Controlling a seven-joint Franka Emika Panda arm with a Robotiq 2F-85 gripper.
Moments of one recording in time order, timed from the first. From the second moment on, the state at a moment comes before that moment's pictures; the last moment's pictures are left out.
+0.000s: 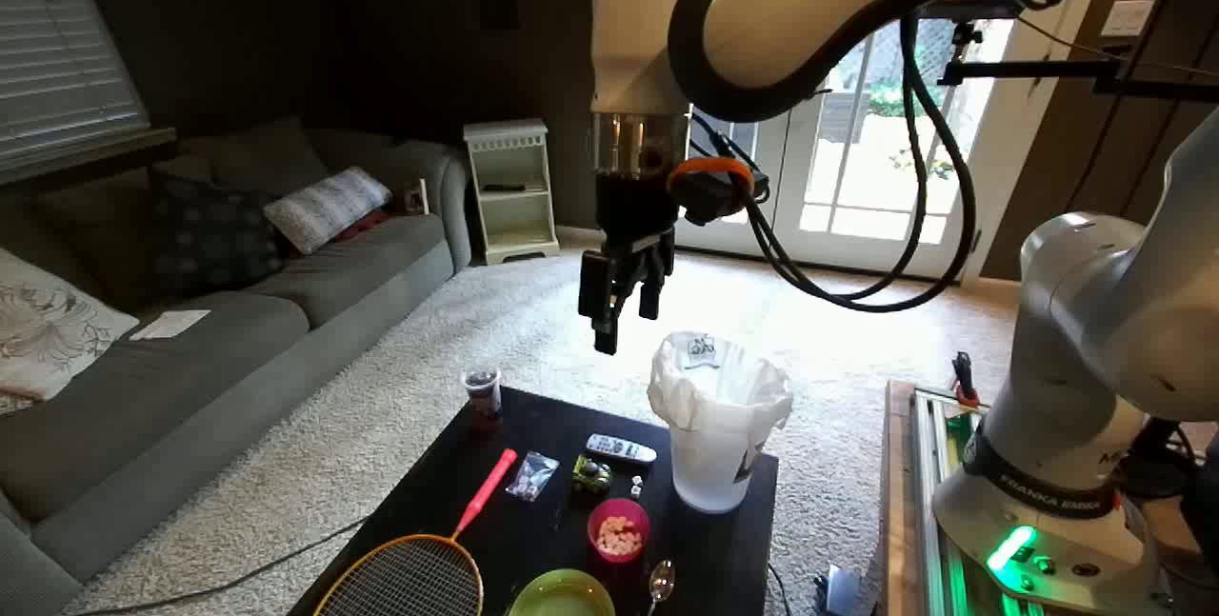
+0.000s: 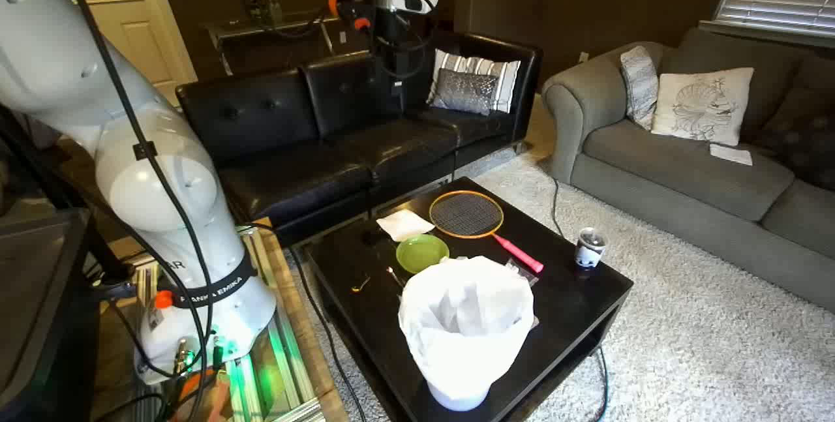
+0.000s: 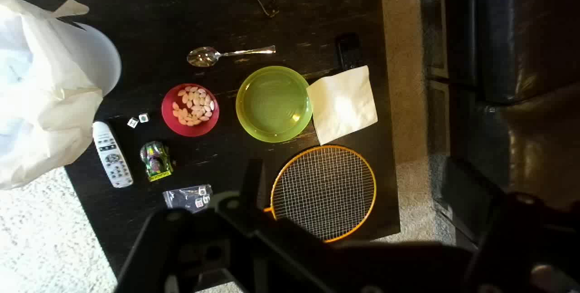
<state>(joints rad) 0.13 -0.32 0.17 -2.36 0.23 2.08 0.28</state>
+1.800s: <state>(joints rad) 0.38 -0.33 0.29 -2.76 0.46 2.35 0.15</state>
